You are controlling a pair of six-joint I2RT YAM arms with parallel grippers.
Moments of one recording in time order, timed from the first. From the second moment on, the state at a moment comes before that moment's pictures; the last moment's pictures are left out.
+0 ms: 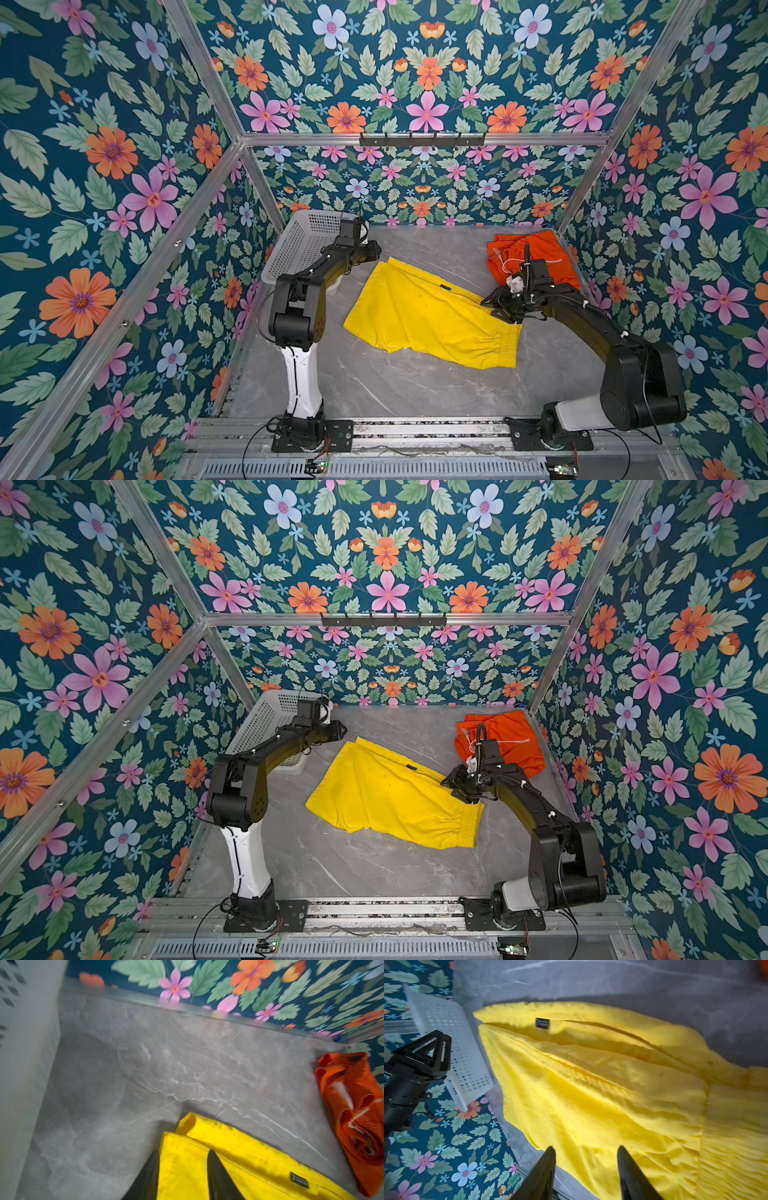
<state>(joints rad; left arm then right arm) -0.24 2.00 1.51 -0.20 0.25 -0.30 0.12 1.40 0.95 -0.61 -0.52 0.76</state>
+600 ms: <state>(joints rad) -0.25 1.37 0.79 -0.37 0.14 -0.39 0.21 1.28 0.69 -0.64 -0.55 0.83</state>
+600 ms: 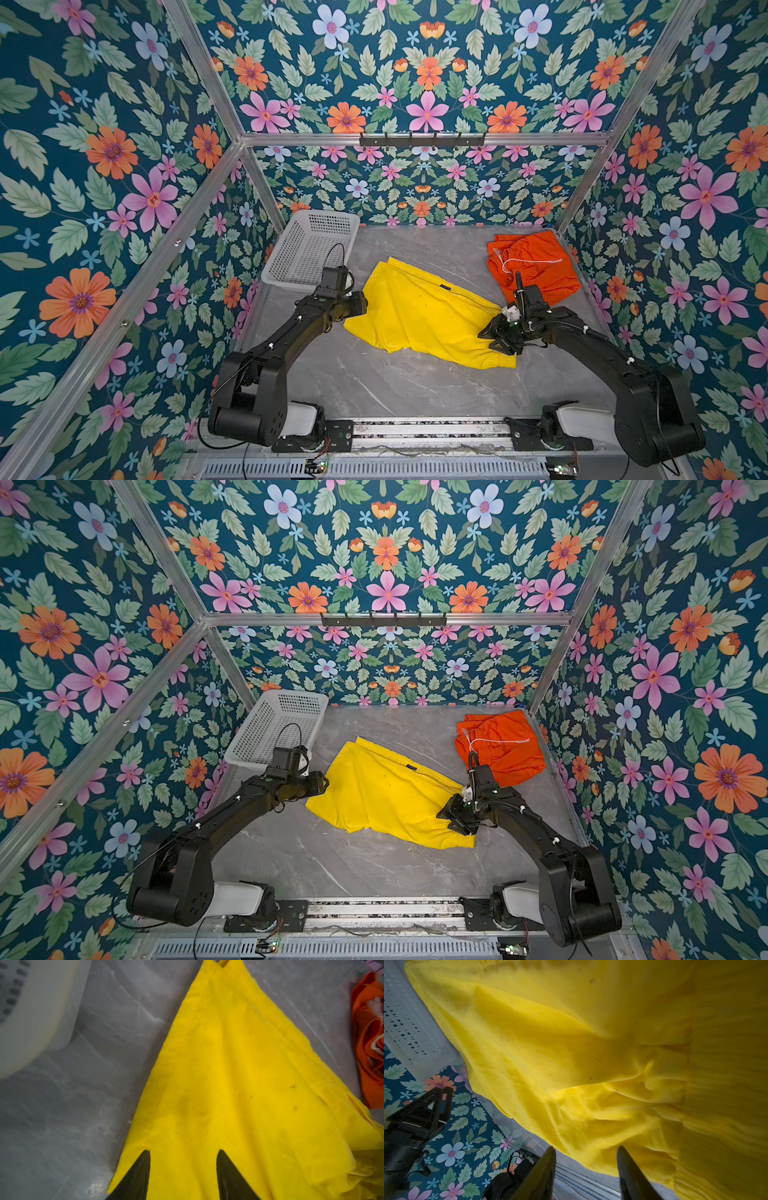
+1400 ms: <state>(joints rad) -0.24 1.42 0.68 -0.39 0.02 -0.47 0.21 1.45 0.70 -0.64 -0.50 0.81</state>
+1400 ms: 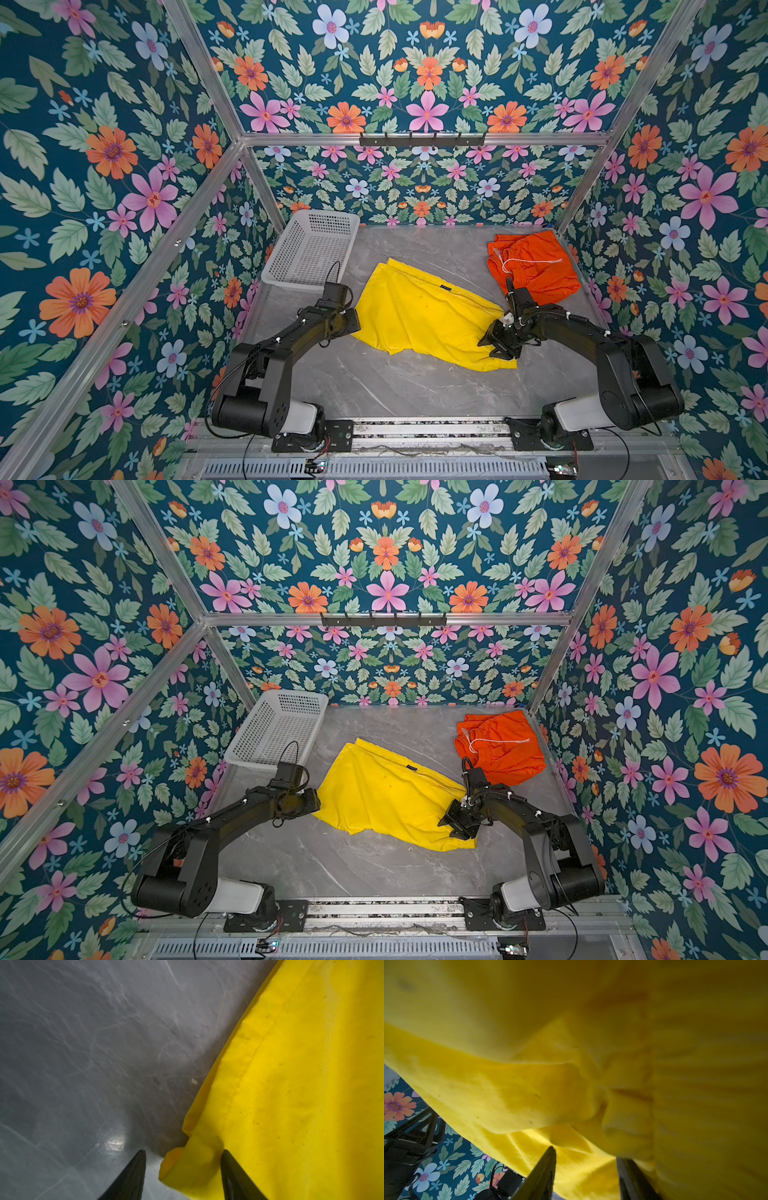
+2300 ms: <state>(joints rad) -0.16 1.38 0.64 -0.38 0.04 -0.38 0.06 1.49 0.70 -0.66 -0.57 0.71</state>
